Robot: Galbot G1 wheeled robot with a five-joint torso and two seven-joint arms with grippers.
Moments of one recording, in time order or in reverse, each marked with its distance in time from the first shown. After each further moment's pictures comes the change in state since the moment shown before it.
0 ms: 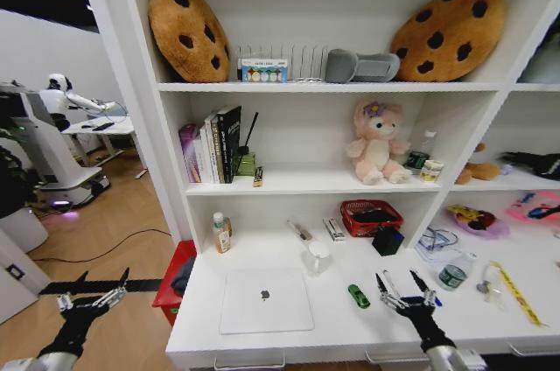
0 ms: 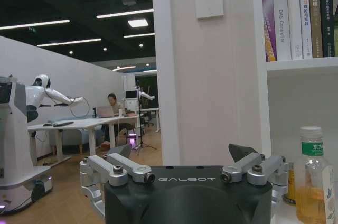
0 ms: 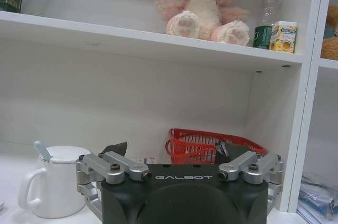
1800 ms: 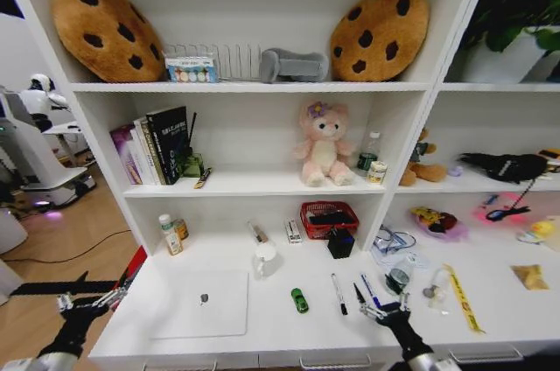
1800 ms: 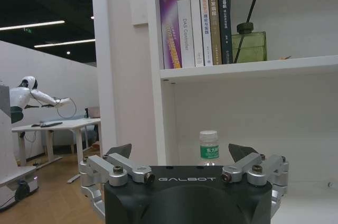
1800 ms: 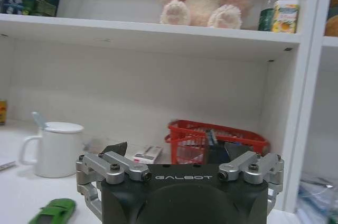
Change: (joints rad) left arm 0.001 0.001 0.000 0.000 0.001 0.001 0.000; right arm 0.000 0.047 -0.136 0.001 -0.126 0.075 -0.144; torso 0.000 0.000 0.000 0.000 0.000
